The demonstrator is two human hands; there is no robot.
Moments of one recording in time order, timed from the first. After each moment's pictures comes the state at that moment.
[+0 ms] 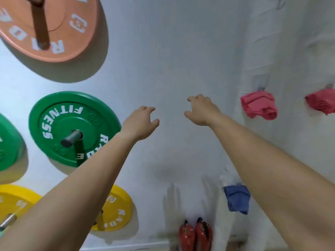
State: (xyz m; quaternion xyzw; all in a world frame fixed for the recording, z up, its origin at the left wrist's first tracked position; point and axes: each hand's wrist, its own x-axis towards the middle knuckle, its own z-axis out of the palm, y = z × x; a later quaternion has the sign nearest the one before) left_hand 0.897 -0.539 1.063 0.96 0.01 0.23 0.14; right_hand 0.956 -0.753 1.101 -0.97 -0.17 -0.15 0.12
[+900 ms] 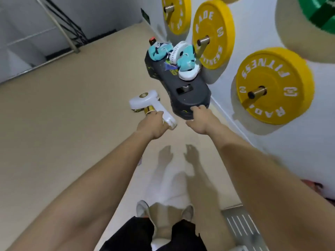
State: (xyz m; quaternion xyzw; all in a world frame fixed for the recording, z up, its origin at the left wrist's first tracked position) left_hand 0.429 -0.335 0.656 0.77 0.58 -0.08 0.24; right_hand 0.623 -0.372 0.668 -0.74 -0.61 0.29 -0.01
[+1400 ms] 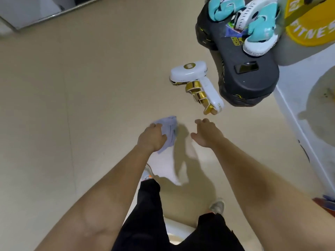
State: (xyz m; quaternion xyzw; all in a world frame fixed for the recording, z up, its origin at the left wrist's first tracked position) left_hand 0.139 -0.290 0.467 0.64 0.67 -0.12 0.35; right_hand 0.355 -0.281 0.489 -0.67 -0.64 0.36 -0.12
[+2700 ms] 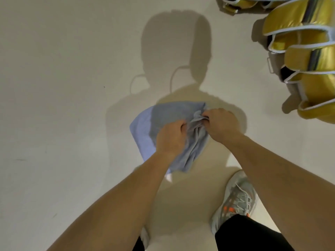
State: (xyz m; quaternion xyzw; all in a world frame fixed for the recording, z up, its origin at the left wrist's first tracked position) left_hand 0.088 -0.111 -0.166 0.49 0.76 0.04 0.42; right_hand 0.247 -0.039 -0.177 -0.56 -0.76 0.30 -0.15
